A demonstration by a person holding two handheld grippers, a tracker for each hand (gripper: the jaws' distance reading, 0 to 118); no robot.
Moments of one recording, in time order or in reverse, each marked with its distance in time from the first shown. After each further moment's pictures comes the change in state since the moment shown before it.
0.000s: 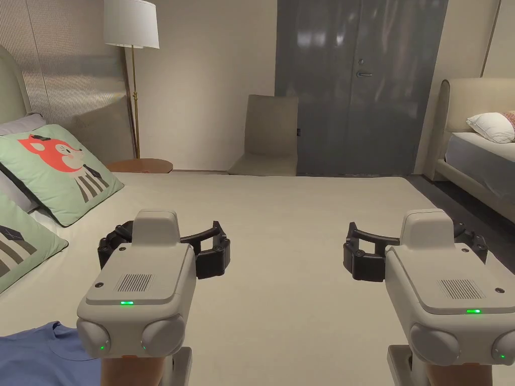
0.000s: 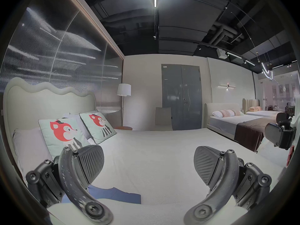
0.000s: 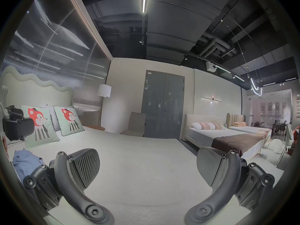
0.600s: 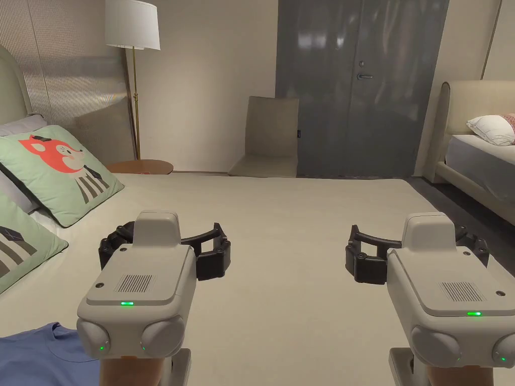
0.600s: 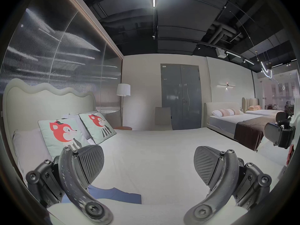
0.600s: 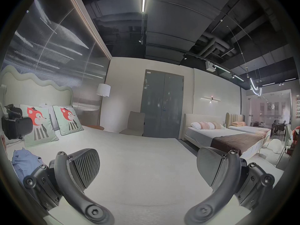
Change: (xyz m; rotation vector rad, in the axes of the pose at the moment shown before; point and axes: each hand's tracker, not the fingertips) left arm -0.001 0.001 -0.001 -0.002 -0.005 -0.006; right arm 0.003 -0.004 -0.004 -0.005 -0.008 0.002
